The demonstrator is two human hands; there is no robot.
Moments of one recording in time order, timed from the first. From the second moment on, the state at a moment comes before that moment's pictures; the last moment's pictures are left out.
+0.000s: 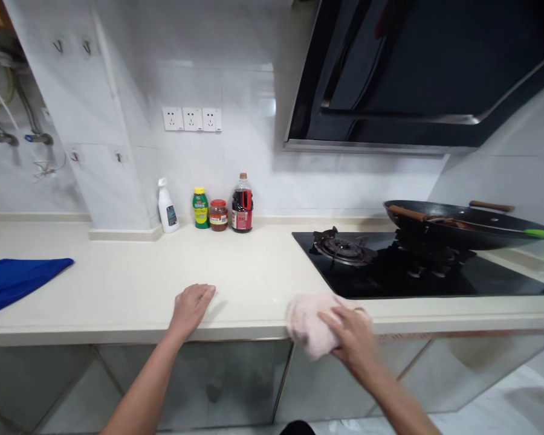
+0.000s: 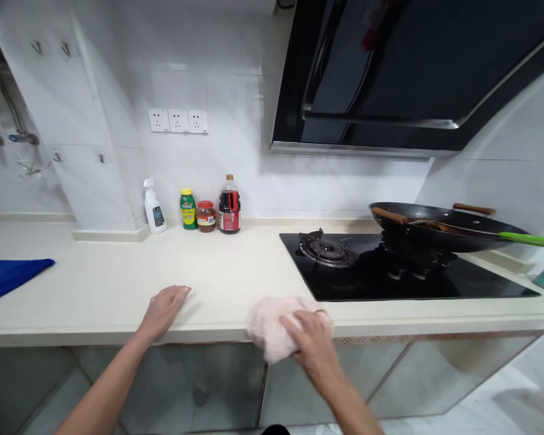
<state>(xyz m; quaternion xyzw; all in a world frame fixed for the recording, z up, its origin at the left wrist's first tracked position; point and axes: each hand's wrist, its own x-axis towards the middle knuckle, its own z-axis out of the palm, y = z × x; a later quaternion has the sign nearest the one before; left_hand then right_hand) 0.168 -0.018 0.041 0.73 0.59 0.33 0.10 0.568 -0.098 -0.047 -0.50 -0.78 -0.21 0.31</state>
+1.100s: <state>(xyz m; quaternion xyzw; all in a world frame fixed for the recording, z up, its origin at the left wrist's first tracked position) 0.163 -0.024 0.040 0.68 0.58 0.41 0.19 0.421 -0.009 0.040 -0.60 -0.73 0.06 0.30</state>
